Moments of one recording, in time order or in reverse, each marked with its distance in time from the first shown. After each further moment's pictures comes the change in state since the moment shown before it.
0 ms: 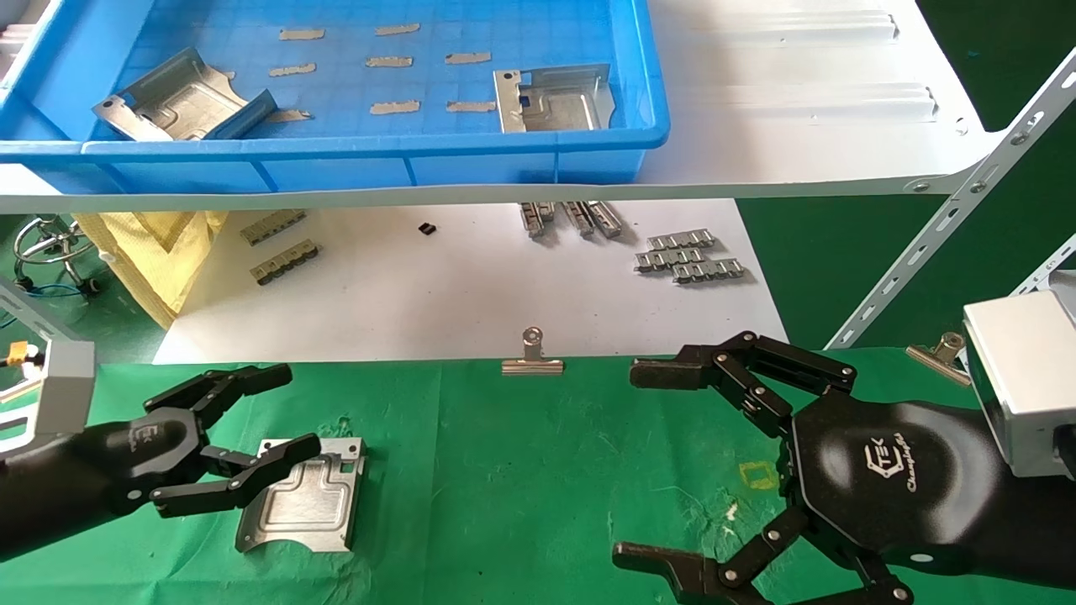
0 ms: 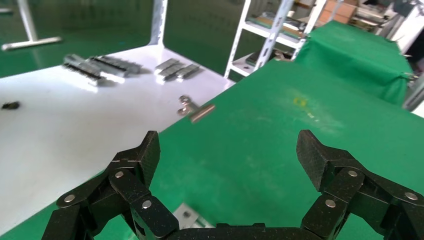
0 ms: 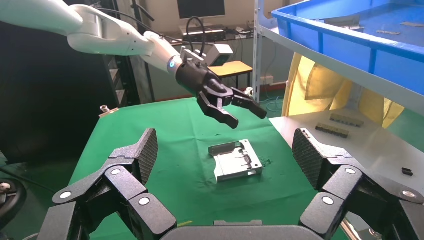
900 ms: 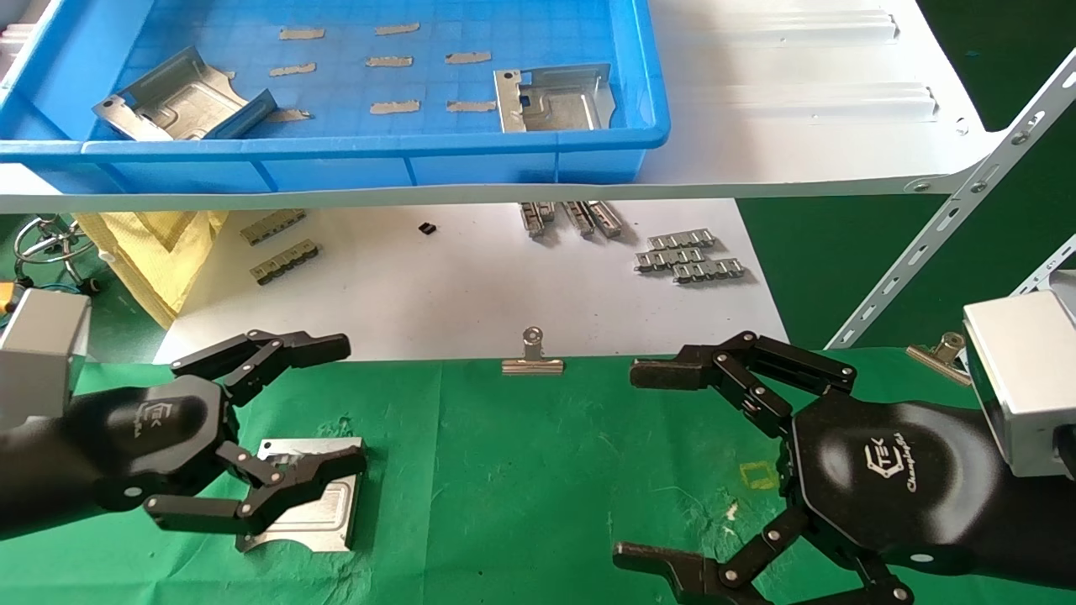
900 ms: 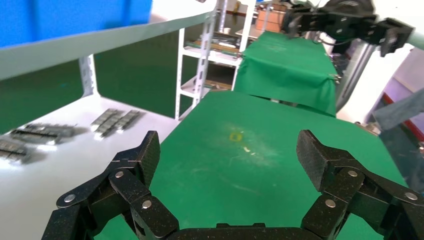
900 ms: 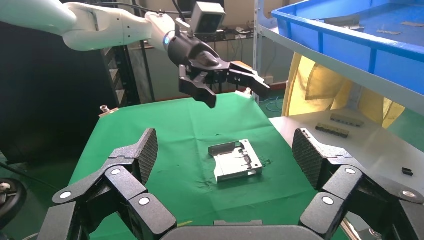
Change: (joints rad) left arm 0.071 -0.055 -0.186 -0.493 0.055 -0.049 -0.235; right arm 0.000 0.000 -0.001 0.000 0.001 0.000 -0.001
